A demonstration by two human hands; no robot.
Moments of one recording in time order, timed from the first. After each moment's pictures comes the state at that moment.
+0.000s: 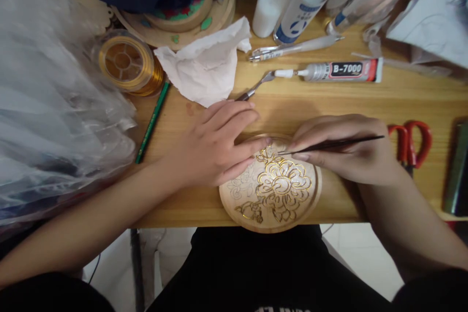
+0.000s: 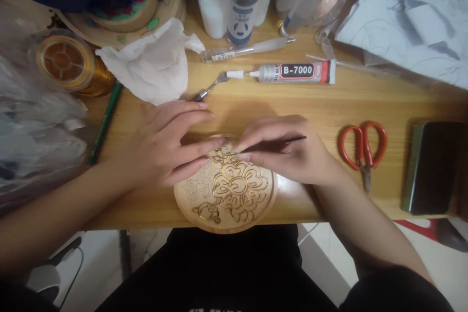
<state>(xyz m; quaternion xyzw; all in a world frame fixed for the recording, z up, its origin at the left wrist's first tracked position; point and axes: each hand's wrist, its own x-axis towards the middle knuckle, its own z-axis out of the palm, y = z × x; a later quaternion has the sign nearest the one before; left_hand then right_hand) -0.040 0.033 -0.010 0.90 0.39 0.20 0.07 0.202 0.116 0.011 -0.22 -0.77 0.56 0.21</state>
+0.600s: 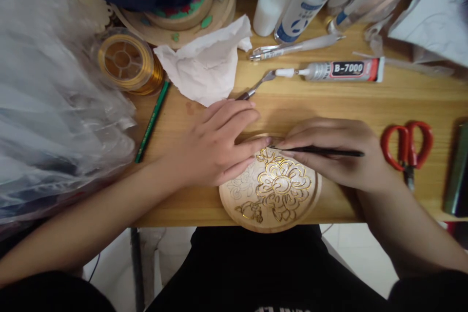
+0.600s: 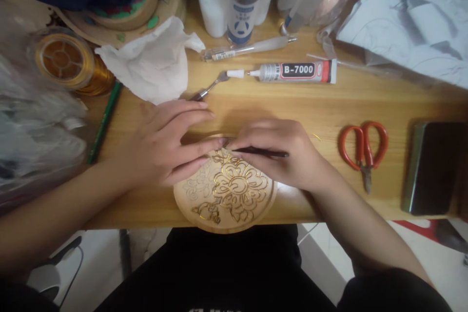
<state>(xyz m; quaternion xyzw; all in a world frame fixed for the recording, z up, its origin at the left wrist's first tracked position) -0.039 0.033 -0.009 0.89 0.40 0.19 0.08 0.198 0.110 0.014 -0.21 -0.85 0.45 0.17</state>
